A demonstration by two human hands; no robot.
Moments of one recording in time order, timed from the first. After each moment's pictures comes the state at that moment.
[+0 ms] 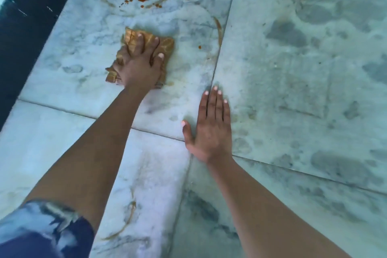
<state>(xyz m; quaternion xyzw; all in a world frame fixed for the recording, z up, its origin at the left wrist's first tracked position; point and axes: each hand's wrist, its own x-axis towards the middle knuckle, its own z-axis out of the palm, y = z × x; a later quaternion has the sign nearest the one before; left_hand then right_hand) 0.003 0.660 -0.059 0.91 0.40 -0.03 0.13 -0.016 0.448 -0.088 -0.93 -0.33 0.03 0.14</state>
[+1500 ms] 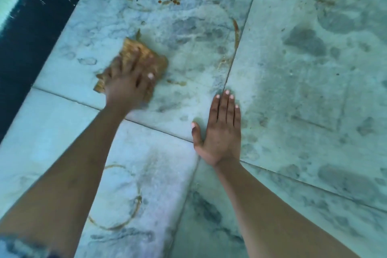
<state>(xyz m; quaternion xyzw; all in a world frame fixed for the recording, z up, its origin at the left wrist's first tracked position) -0.073 0.683 -0.062 0.93 0.36 -0.05 0.08 -0.015 0.449 -0.086 -0.93 -0.33 0.04 0.12</state>
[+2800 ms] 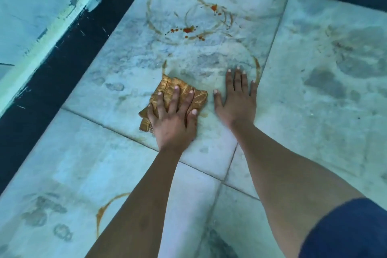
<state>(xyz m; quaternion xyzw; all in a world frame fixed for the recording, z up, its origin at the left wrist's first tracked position) -0.050 0.623 -0.078 0.91 0.42 0.02 0.09 0.099 0.550 -0.082 -0.93 -0.35 0.05 0.07</state>
